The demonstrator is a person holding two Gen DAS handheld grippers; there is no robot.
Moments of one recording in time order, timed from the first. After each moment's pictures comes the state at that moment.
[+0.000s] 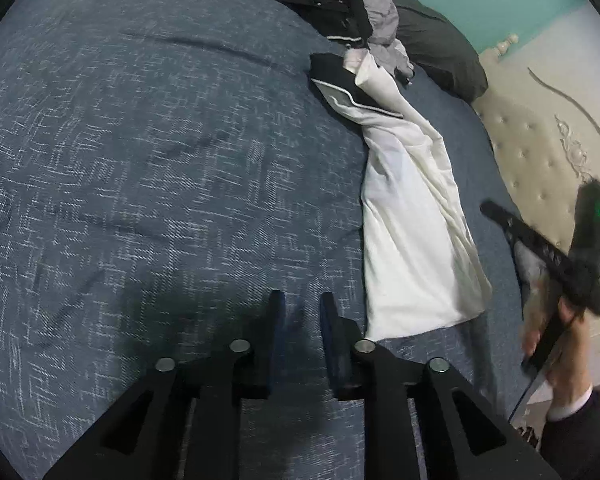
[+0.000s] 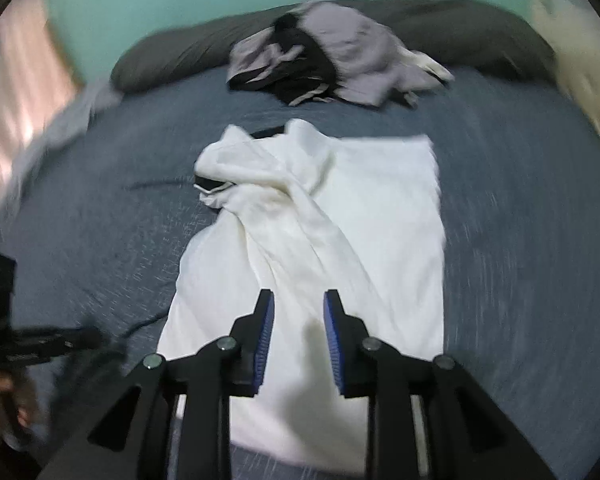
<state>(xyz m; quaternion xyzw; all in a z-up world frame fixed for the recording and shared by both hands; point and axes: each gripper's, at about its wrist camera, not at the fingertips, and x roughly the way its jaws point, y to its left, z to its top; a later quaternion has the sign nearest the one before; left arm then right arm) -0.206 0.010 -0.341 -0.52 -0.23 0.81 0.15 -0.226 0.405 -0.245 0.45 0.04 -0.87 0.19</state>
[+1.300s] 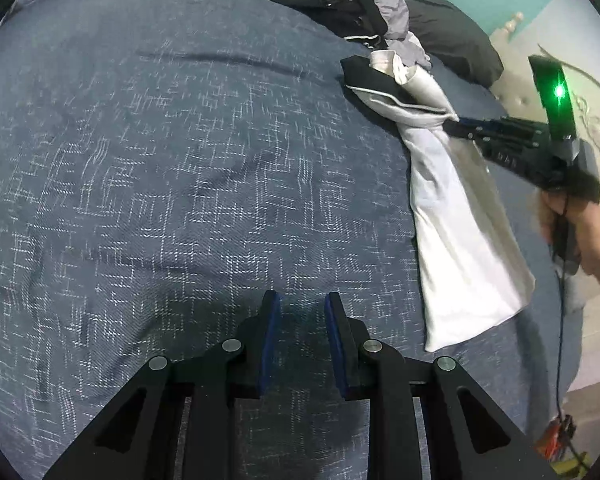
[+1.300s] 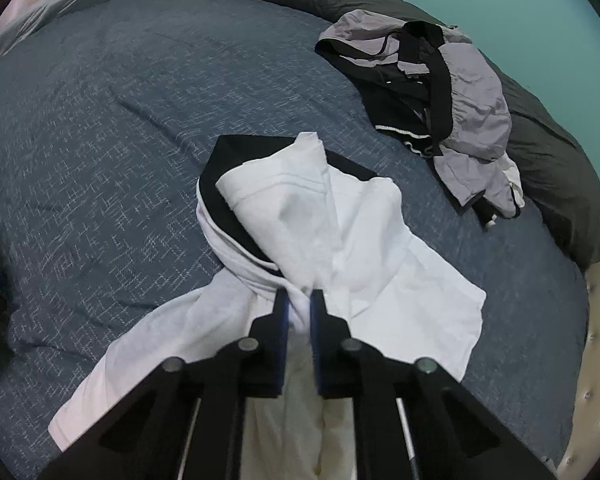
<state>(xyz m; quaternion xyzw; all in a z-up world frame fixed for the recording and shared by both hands) -0.216 0.000 -0.345 -0.53 -0.15 0.83 0.11 -0.314 0.294 -0.284 0.42 0.31 -0.82 0.24</state>
